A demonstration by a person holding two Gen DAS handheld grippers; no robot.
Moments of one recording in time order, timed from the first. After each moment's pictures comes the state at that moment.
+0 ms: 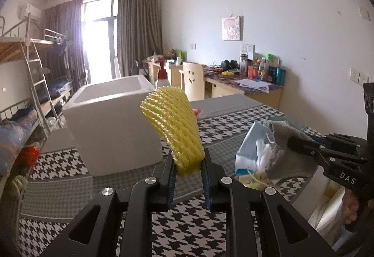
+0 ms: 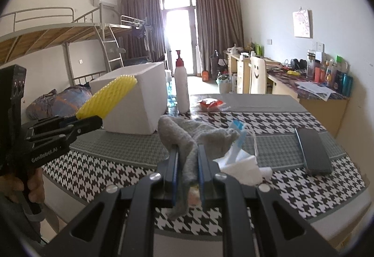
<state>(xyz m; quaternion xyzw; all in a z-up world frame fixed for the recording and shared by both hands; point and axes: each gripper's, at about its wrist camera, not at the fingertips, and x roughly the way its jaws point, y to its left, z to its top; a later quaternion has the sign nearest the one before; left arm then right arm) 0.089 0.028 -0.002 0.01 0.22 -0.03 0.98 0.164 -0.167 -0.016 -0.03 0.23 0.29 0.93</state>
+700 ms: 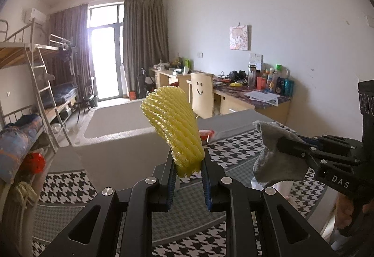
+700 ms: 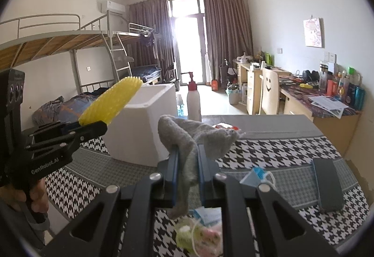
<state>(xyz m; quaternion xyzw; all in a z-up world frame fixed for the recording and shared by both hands) 0.125 0.056 0.035 0.01 0.20 -0.01 0.98 0.202 -0.132 0.018 -0.03 0.20 0.32 0.93</state>
